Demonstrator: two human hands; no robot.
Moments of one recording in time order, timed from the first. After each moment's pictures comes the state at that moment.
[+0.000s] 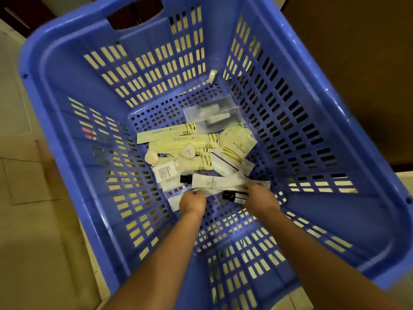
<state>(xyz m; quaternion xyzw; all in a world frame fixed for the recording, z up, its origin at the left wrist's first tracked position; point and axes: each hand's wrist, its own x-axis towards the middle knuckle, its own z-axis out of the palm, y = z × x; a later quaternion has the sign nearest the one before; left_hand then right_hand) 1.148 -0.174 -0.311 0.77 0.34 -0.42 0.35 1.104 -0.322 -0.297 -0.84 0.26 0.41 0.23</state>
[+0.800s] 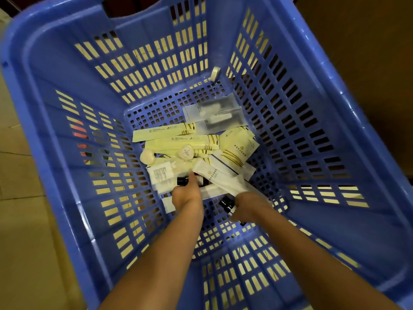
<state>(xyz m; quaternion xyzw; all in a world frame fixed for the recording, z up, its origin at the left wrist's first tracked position) 1.170 -0.189 -0.332 0.72 0.50 -0.25 0.40 1.121 -0.318 -0.310 -0.79 0.18 0.54 0.24</state>
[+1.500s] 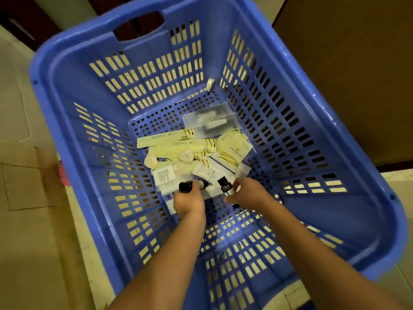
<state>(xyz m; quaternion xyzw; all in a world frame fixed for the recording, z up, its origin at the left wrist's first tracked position) 1.149 -0.187 -0.304 0.71 0.49 -0.20 0.46 1.126 -0.318 -0.259 -0.79 0.25 0.40 0.40</state>
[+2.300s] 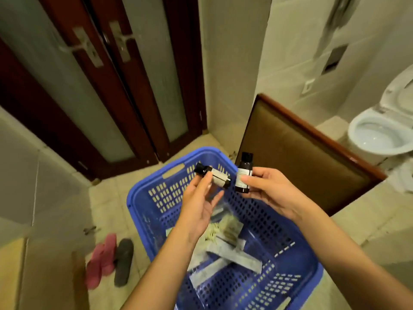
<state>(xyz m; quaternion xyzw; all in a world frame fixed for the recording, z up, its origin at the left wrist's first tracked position) 1.208 -0.193 0.065 0.49 0.08 -0.29 0.82 1.147 -0.352 0.085 -0.62 0.21 0.05 0.76</state>
